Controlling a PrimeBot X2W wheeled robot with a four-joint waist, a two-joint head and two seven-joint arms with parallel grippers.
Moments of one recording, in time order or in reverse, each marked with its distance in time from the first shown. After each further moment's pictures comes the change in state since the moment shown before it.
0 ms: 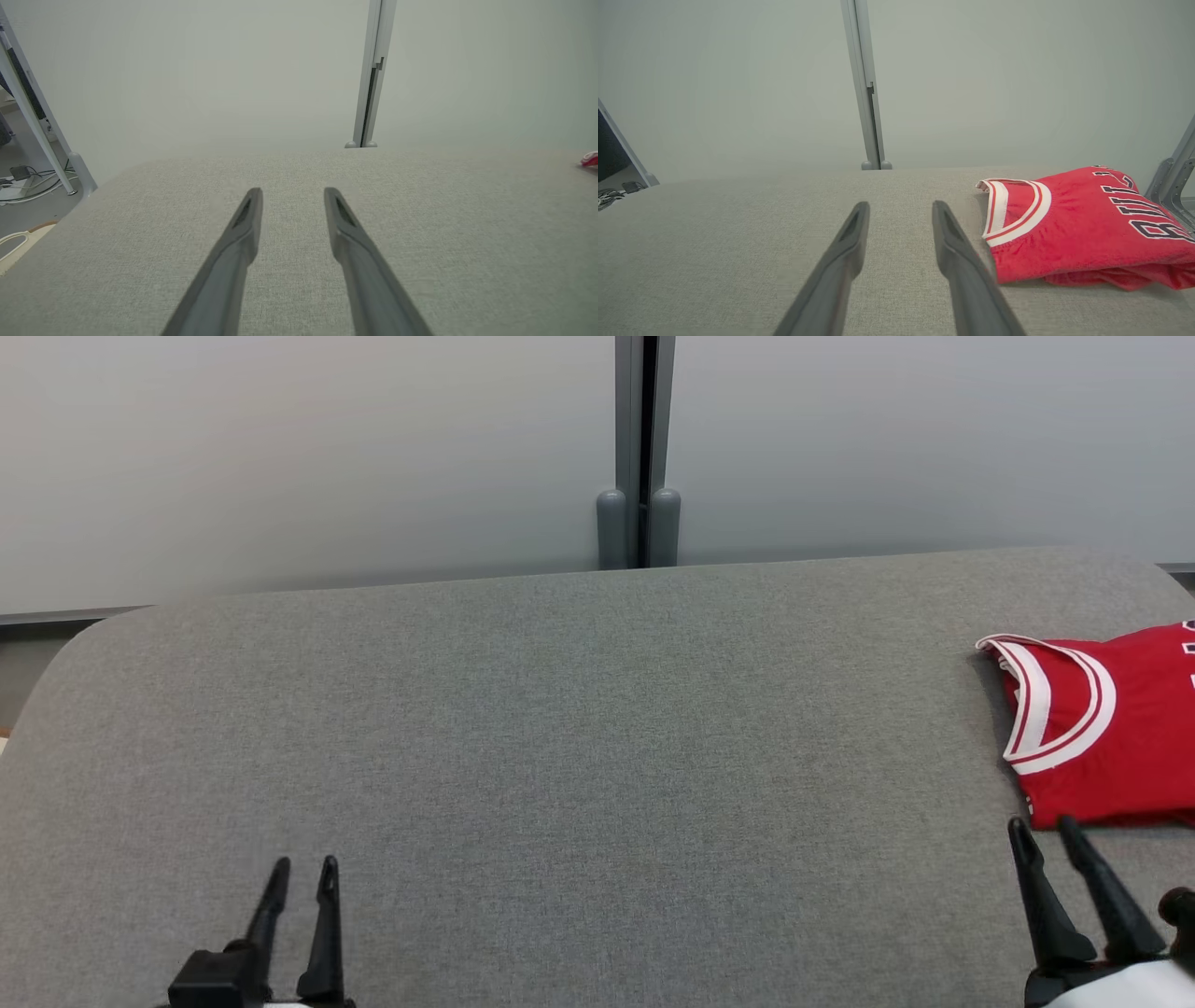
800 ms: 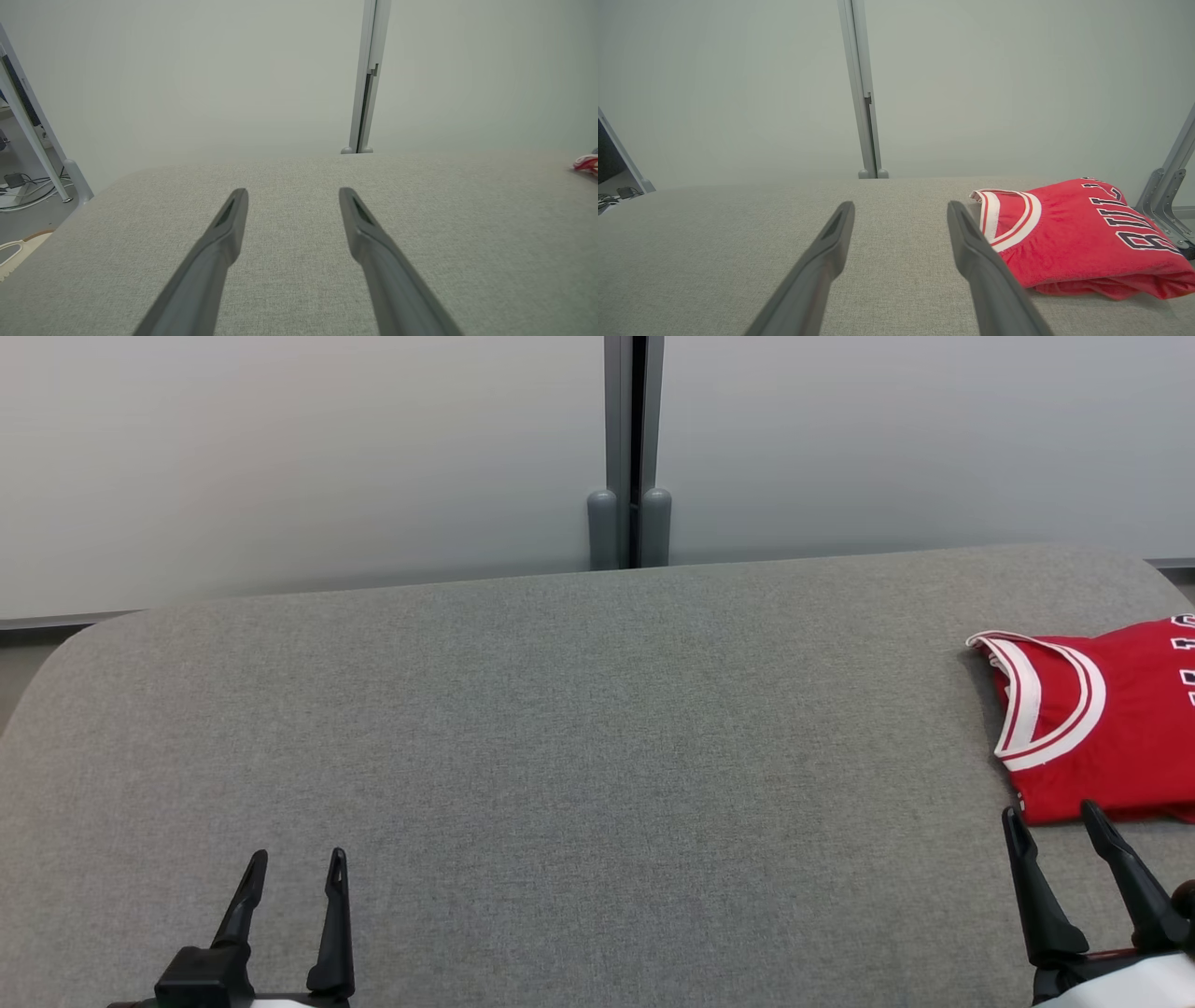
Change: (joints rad) left arm 0.010 0.004 0.015 -0.027 0.005 -0.011 0.007; right arm -0.002 -0.008 -0.004 -0.021 -0.001 0.000 -0.005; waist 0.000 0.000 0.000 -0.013
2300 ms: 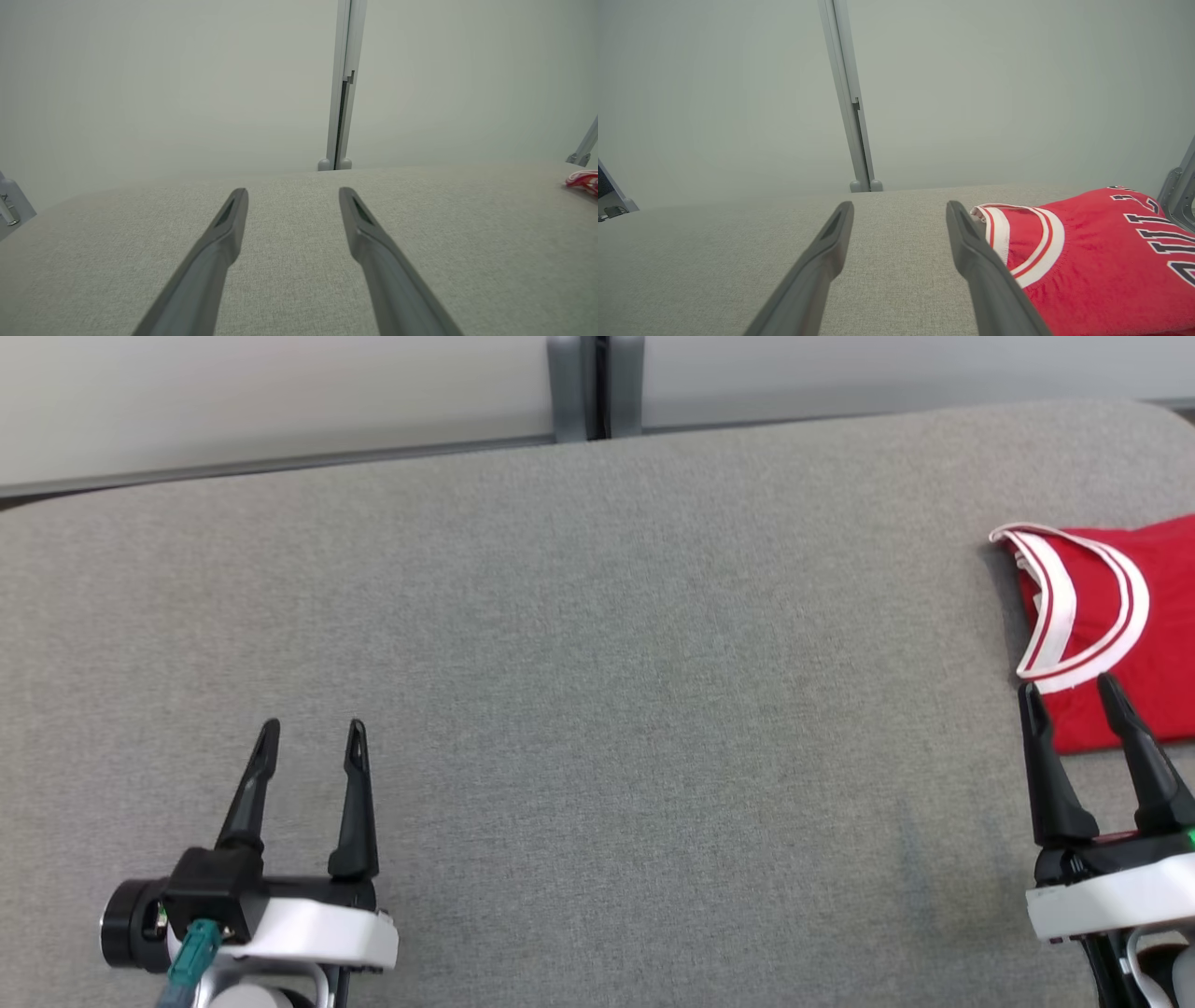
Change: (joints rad) left arm -0.171 -0.052 0.001 -0.053 0.054 -0.002 -0.009; right arm -0.231 -0.064 0.058 0.127 0.087 0.000 -0.153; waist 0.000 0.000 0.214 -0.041
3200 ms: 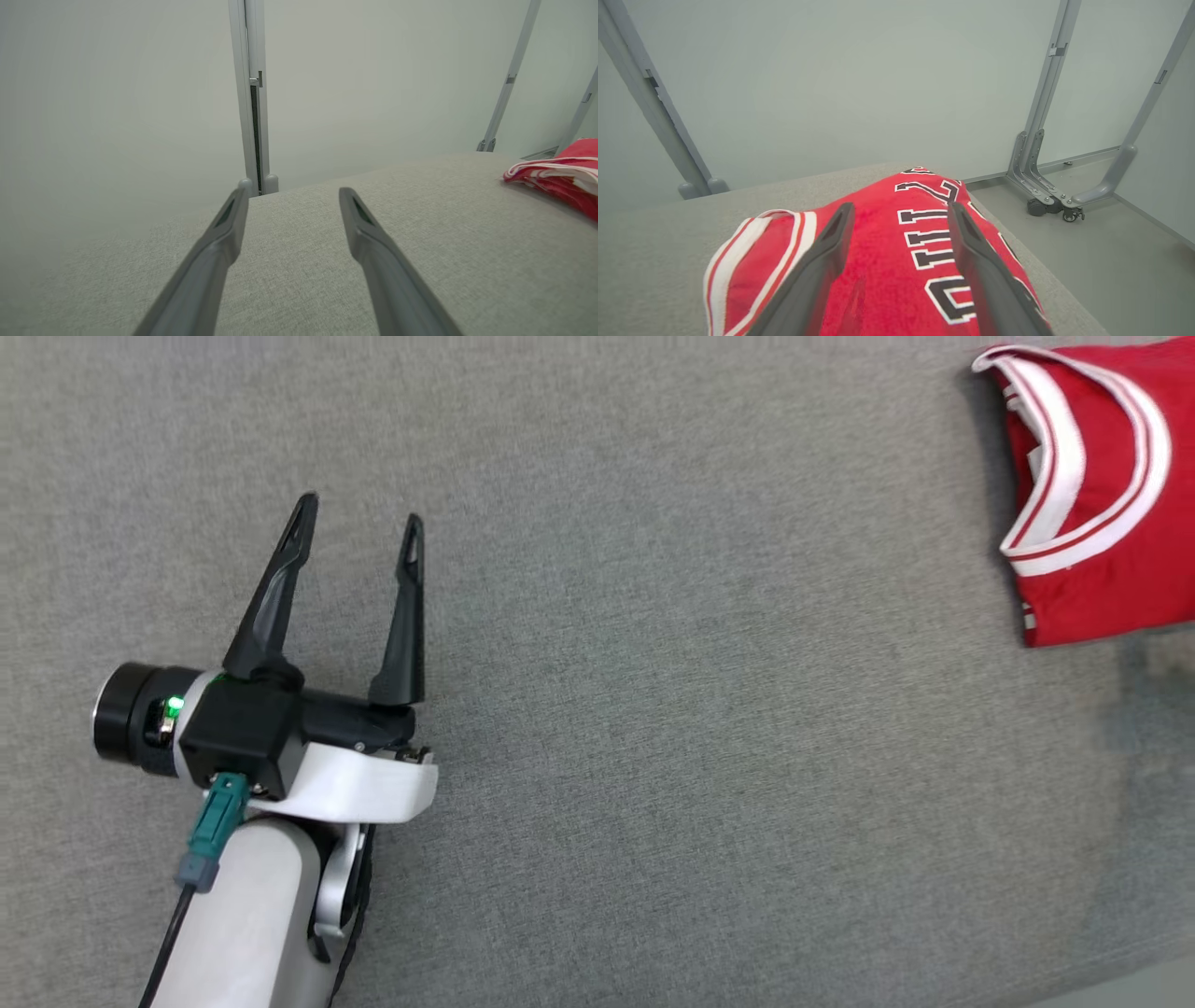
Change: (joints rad) left arm -0.291 -0.004 -0.069 -0.097 0.125 -0.030 0.062; right arm -0.477 -0.294 0.029 0.533 0.321 0.000 -0.134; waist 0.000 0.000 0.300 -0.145
